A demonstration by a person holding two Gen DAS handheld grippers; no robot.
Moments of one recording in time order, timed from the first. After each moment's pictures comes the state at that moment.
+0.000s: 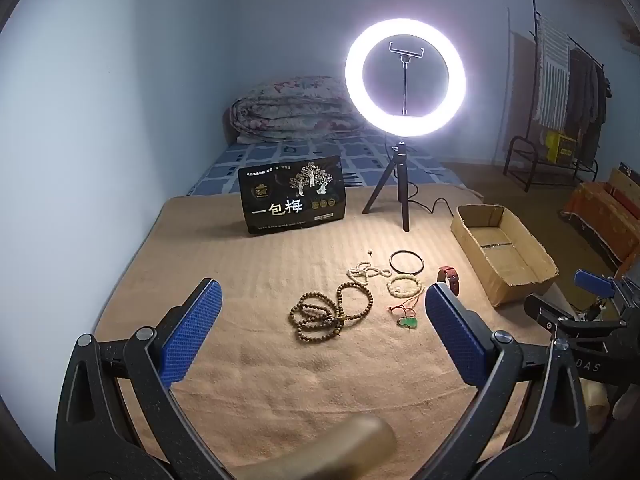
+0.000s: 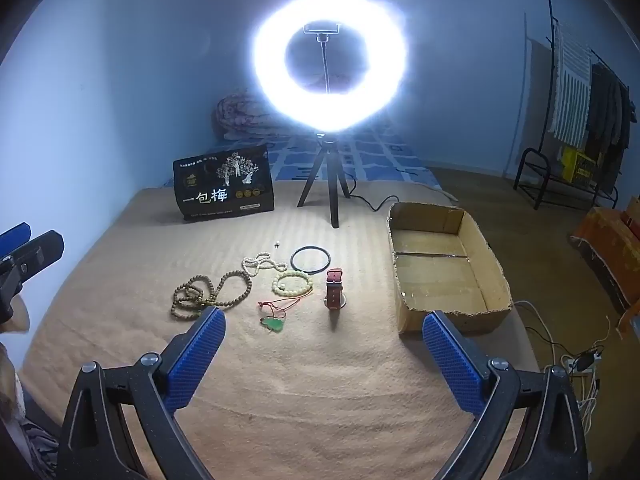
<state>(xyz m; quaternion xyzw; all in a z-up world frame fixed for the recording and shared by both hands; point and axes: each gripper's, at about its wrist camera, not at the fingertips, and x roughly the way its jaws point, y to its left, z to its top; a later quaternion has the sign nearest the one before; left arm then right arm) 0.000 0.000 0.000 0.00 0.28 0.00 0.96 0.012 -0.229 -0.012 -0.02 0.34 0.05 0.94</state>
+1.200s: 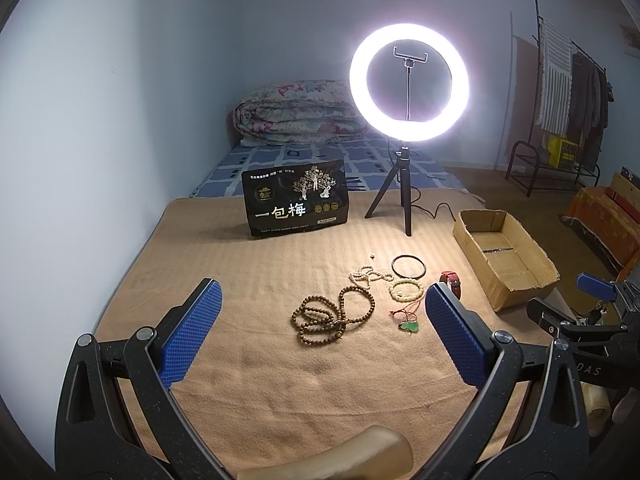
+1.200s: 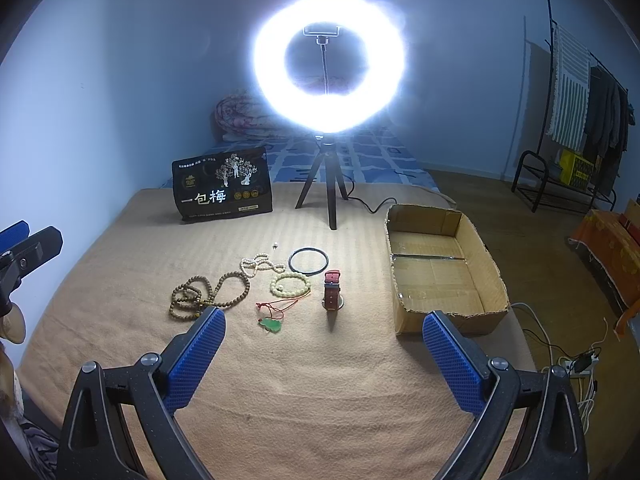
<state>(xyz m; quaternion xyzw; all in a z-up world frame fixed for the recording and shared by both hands) 0.001 0.002 0.000 0.00 0.28 0.00 0.96 0.011 -0.228 -0.010 -0.02 0.34 0.05 0.94</state>
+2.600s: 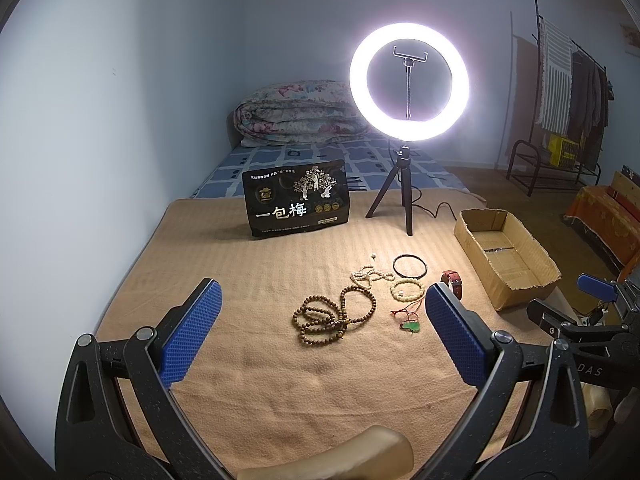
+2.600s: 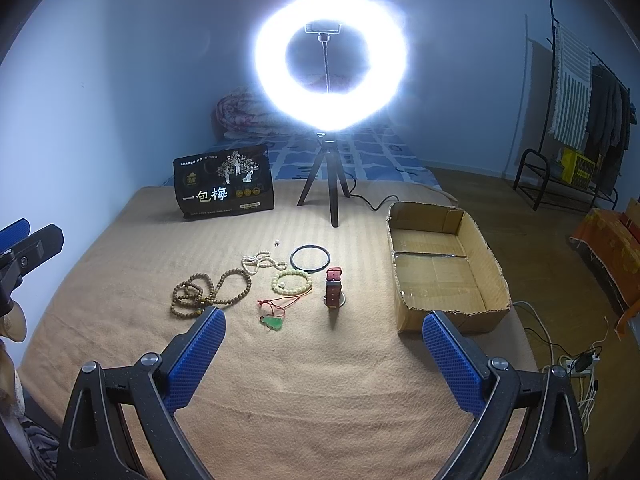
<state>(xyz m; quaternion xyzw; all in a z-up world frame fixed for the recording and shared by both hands) 0.002 0.006 0.007 0.00 0.28 0.00 0.96 0.011 -0.229 -0.010 -0.02 0.34 0.05 0.94</state>
